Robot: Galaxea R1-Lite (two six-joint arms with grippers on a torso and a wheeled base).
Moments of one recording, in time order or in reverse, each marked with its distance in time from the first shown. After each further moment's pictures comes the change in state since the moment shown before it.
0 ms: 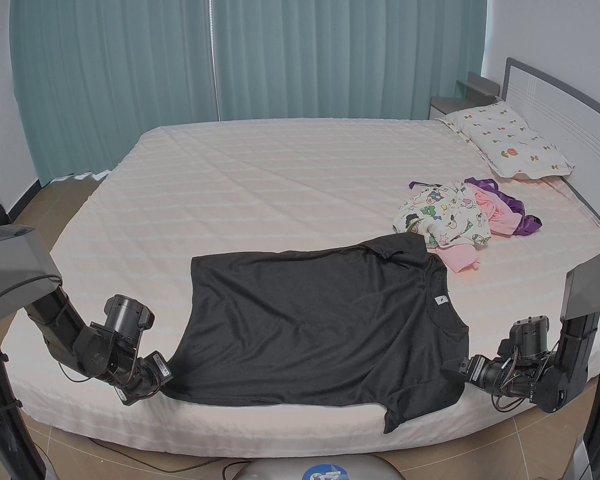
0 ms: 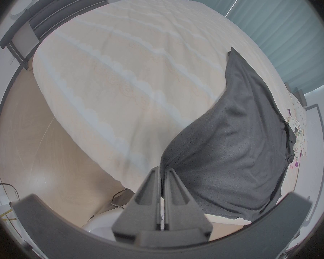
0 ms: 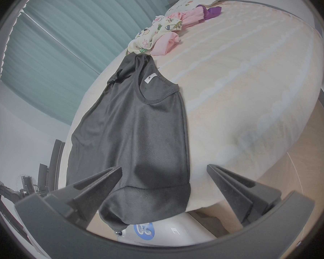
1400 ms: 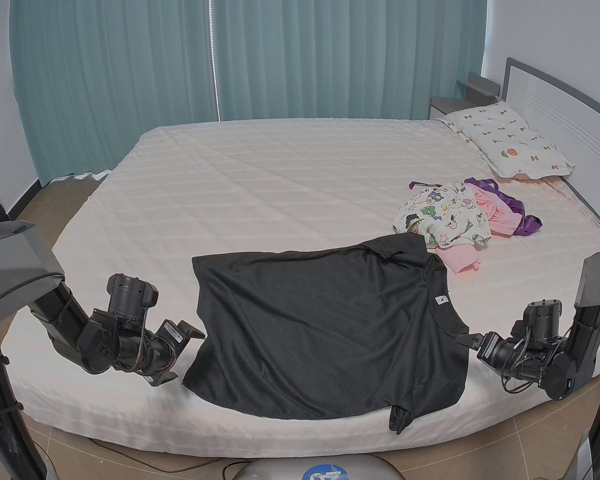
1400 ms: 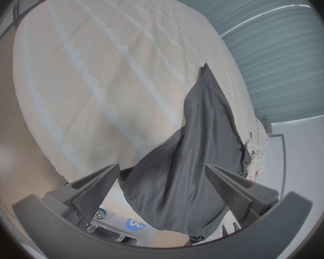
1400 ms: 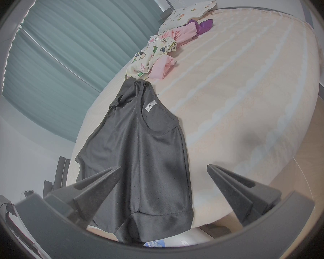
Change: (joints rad) left arm -0.043 0.011 -0.048 -0.206 -0.159 -0.253; right arm -0.066 -0.079 -0.041 0.033 -0.001 0.055
